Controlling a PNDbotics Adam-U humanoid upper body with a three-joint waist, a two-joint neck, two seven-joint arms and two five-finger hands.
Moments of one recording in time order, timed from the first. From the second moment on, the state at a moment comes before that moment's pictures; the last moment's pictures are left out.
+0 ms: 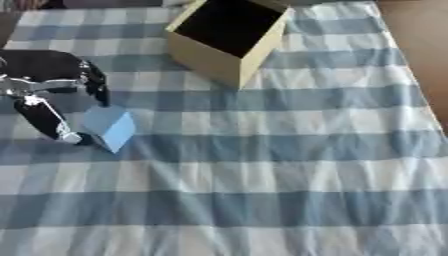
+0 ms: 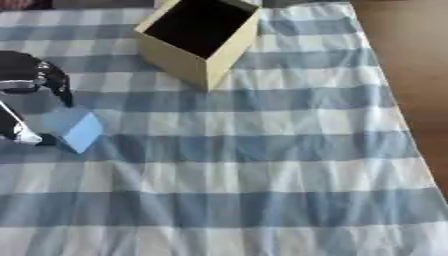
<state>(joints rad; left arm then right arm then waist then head) -0.68 0.97 -0.39 -1.55 -0.58 -0.34 -0.59 -0.59 -0.43 -0.09 -1.98 -0.04 -0.10 -0.09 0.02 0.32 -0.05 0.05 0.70</state>
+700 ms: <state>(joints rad) -0.69 0.97 -0.37 -1.60 -0.60 -0.34 -0.61 -0.58 -0.43 -0.09 -1.98 -0.04 -0.09 -0.08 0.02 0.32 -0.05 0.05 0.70</state>
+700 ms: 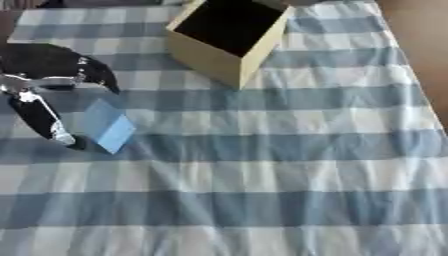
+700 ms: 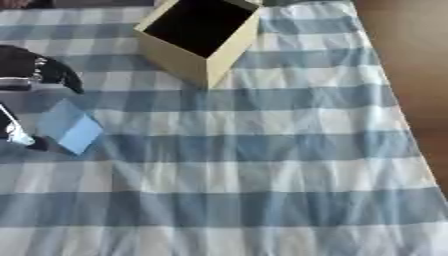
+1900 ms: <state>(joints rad) -0.73 0.93 -0.39 -1.49 -0.63 -0.37 -0.69 -0.58 -0.42 -0.10 -1.98 -0.05 -0.10 -0.09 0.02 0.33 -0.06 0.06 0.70</state>
